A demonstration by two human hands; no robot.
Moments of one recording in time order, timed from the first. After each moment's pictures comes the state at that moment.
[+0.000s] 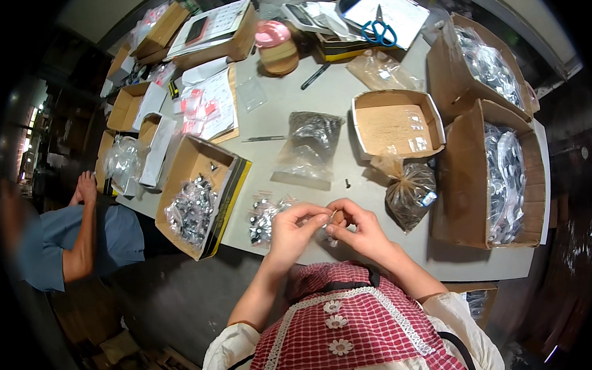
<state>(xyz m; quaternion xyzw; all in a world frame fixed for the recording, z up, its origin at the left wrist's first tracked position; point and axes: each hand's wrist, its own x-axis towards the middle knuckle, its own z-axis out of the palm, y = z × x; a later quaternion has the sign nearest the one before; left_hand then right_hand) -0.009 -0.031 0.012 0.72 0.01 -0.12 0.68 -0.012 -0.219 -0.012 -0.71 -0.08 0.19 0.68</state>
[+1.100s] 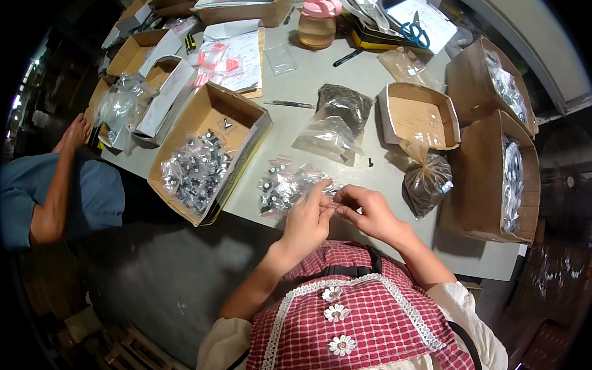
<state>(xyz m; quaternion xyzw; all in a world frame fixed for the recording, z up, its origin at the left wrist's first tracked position) -0.062 0.017 -0.045 0.83 -0.06 -0.06 0.55 -0.020 -0.175 -0.020 -0.83 -0.19 0.21 0.48</state>
